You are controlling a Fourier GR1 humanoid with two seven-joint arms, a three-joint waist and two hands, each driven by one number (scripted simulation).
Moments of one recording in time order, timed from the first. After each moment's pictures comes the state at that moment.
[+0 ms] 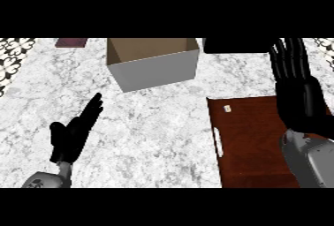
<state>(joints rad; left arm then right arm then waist) -0.08 0.31 -0.22 -1.49 0.16 0.11 0.12 -0.33 -0.34 0.14 -1.63 -0.37 -0.24 -0.21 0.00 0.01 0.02</state>
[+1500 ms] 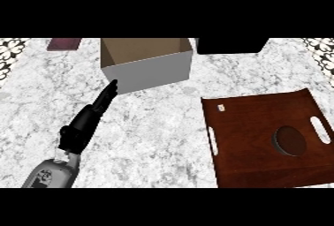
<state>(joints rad) -0.18 0.30 -0.27 -1.55 0.07 0.04 0.07 0.54 -1.12 0.04 -1.96 0.27 -0.22 -0.11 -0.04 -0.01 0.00</state>
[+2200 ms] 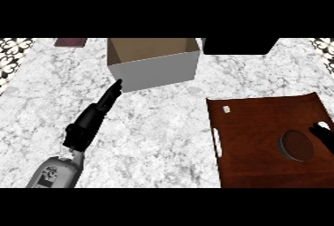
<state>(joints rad) -0.20 0.25 -0.25 -1.53 0.02 -0.02 0.06 0.36 -0.95 0.10 -1.98 0.33 0.03 0.15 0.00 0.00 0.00</state>
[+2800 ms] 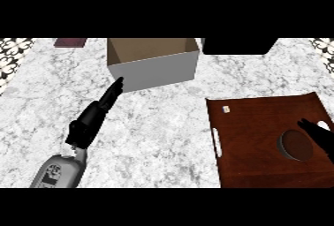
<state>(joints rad) -0.21 0.20 -0.20 -1.52 -0.03 -0.05 0.07 0.22 -0.77 0.10 -1.78 0.49 0.13 0.11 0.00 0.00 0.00</state>
